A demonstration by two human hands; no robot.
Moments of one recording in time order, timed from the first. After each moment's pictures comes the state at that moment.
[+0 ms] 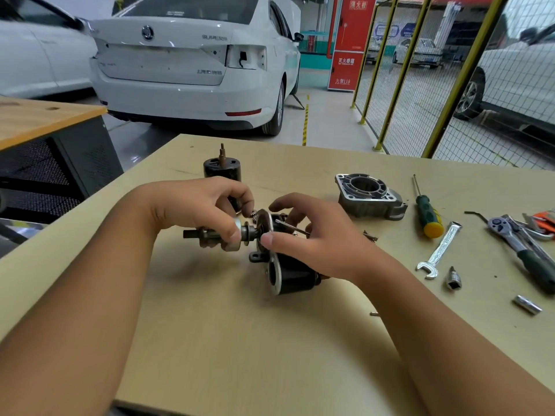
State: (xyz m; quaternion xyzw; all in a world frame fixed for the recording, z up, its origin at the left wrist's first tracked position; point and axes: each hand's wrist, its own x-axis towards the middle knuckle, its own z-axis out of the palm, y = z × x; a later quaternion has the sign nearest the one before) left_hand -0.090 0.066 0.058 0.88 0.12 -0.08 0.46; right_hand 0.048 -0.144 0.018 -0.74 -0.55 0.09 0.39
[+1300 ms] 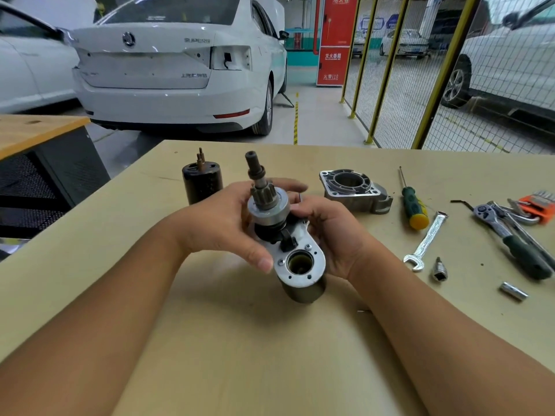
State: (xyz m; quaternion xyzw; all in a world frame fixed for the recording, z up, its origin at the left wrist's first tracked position) left_hand -0.057 0.022 0.036 0.85 -0.08 0.03 0.53; right_hand 0.073 -0.138 0.003 -0.42 -0.31 0.52 0.68
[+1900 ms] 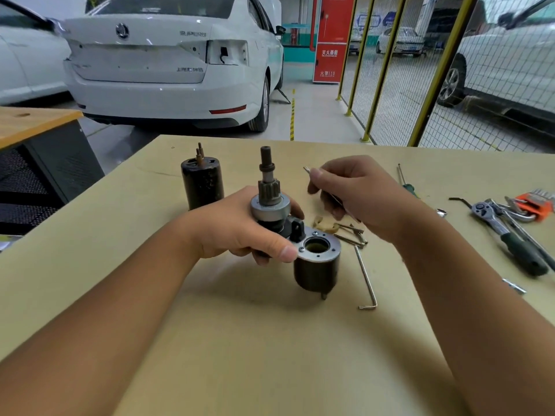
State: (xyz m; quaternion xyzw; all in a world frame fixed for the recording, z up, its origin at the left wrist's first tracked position) left_hand -0.052 0.005 0.037 0.81 0.03 -0.04 0.58; right_hand 0.105 -0.166 0.055 -0.72 -0.44 0.18 0.50
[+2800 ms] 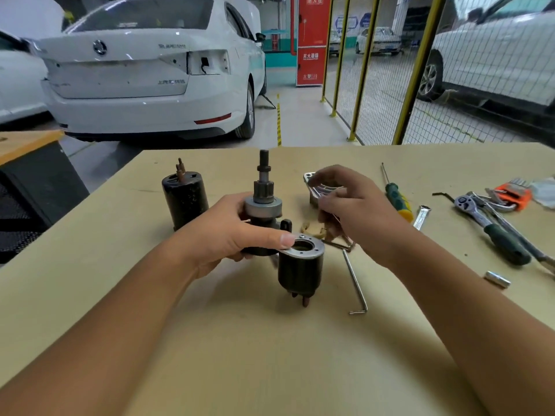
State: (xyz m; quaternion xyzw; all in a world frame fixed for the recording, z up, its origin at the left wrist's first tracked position) left_hand -0.043 -0.005 0.032 0.80 0.14 0.06 0.58; right_hand 0.105 -0.183 0.029 -0.70 -0.35 0.17 0.60
